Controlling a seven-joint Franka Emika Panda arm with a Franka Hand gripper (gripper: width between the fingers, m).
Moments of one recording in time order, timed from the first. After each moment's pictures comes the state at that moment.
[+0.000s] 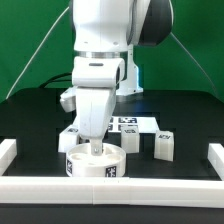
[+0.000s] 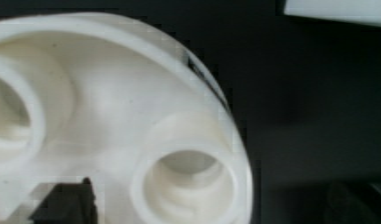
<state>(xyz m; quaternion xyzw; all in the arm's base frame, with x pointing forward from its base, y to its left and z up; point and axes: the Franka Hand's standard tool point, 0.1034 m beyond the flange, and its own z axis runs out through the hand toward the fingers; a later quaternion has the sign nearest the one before) 0.532 -0.061 0.021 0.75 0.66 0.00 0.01</state>
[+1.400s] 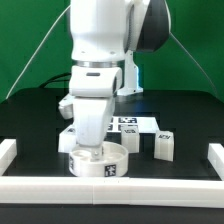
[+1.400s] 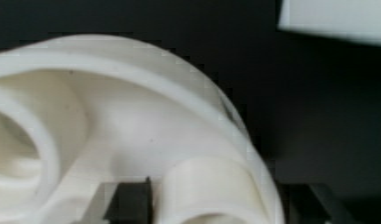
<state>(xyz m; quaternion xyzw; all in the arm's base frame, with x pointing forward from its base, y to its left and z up) 0.532 -0.057 0.013 0.75 0.66 0.00 0.00</state>
